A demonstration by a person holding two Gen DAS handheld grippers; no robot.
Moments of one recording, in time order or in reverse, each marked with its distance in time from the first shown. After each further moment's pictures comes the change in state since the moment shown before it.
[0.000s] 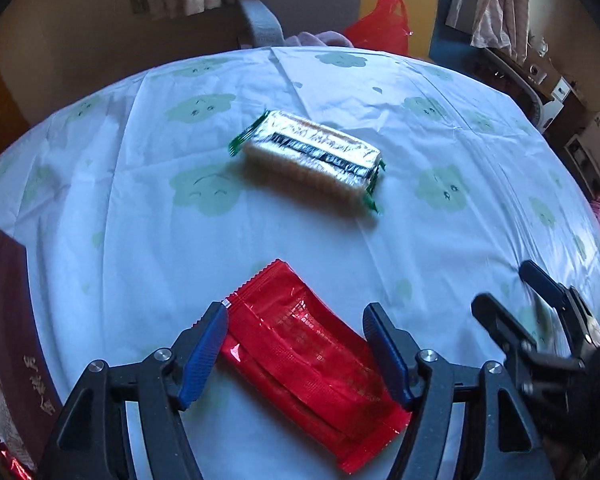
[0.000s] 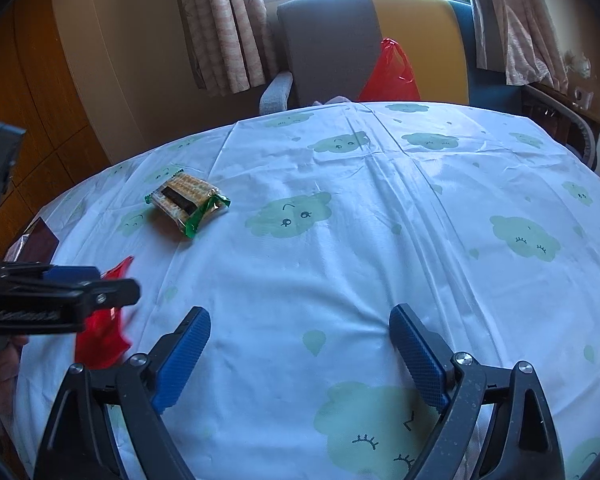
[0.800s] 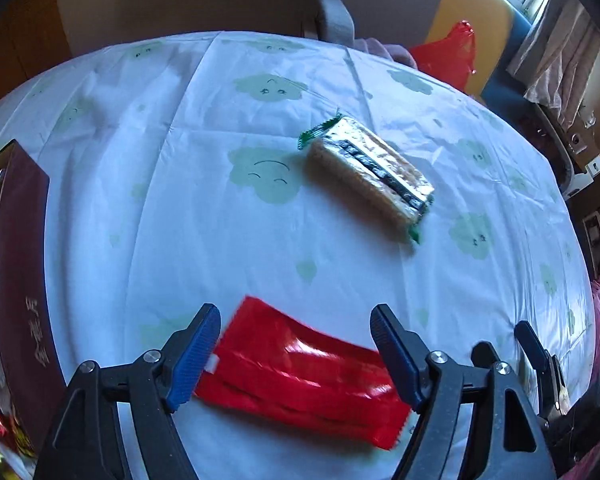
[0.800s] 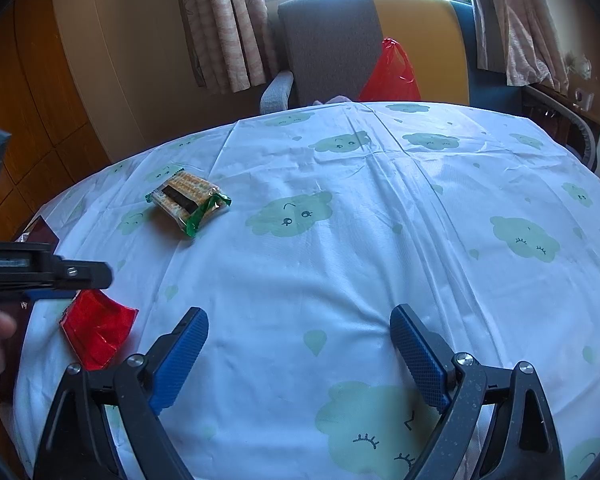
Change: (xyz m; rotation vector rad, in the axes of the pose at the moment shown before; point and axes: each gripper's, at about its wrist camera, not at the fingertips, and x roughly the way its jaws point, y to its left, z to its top) left arm -0.004 0.031 0.010 -0.272 0.026 0.004; right arm -0.001 0.000 0.000 -0.001 0.001 0.005
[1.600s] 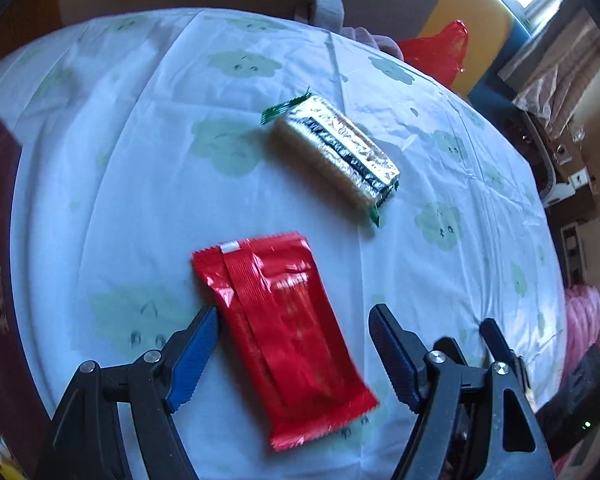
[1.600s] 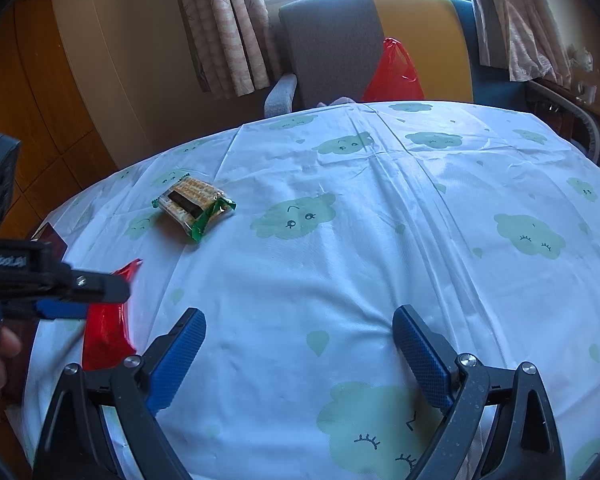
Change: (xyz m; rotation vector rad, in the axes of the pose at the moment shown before) left arm 0.010 -0.024 -0.007 -0.014 0.064 -0.078; right arm -0.003 -0.003 0.000 0.018 -0.007 0.030
